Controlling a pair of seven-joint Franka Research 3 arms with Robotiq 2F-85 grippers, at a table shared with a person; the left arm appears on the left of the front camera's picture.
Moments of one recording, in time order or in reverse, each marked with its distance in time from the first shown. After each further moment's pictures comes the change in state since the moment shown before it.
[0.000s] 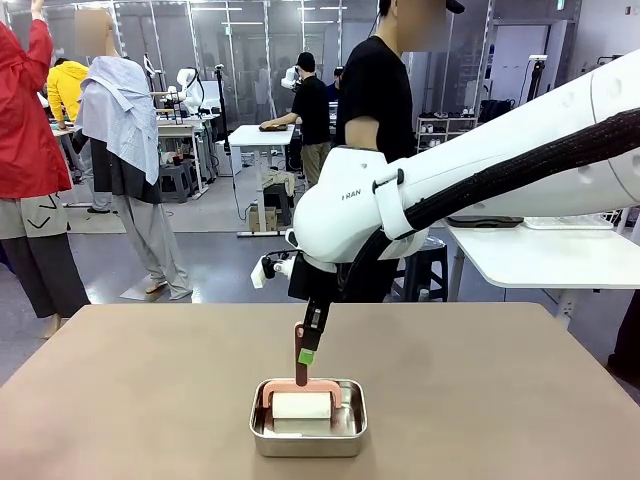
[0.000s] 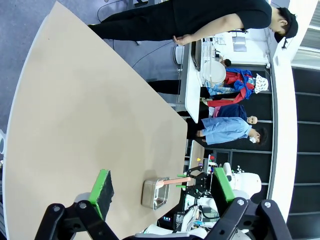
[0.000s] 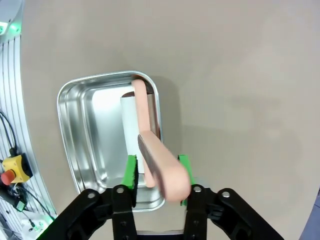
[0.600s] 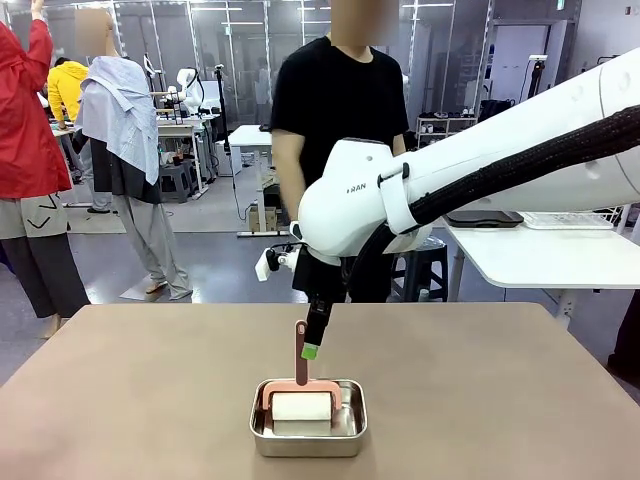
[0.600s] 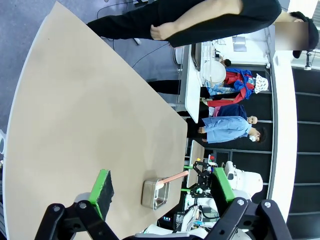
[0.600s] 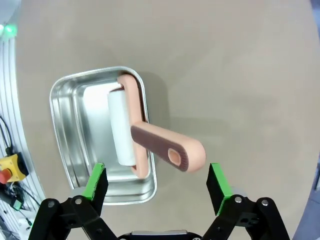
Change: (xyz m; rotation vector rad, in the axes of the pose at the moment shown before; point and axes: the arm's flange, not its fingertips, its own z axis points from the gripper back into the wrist) left arm 0.000 0.000 0.000 0.000 0.000 0.000; right arm -0.006 -0.007 0.006 -0.028 0.020 -0.011
